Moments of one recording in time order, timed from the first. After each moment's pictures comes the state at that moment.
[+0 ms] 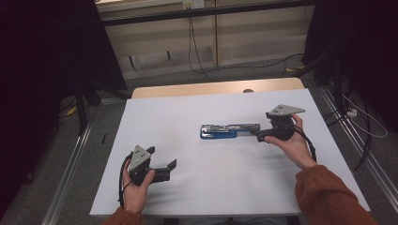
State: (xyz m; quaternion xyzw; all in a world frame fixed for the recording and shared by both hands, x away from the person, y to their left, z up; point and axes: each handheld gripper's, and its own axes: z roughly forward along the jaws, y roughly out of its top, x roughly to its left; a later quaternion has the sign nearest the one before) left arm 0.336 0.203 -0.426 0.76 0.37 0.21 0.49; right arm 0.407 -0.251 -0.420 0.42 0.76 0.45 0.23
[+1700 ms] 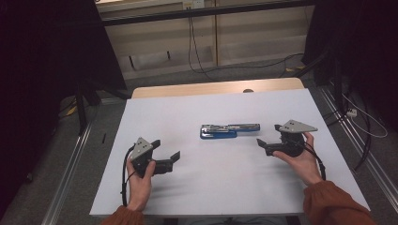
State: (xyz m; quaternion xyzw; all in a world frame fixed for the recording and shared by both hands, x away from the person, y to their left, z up) left arm 0.362 0.191 -0.423 0.74 0.37 0.18 0.52; right arm 0.363 -0.265 -0.440 0.43 0.74 0.45 0.25
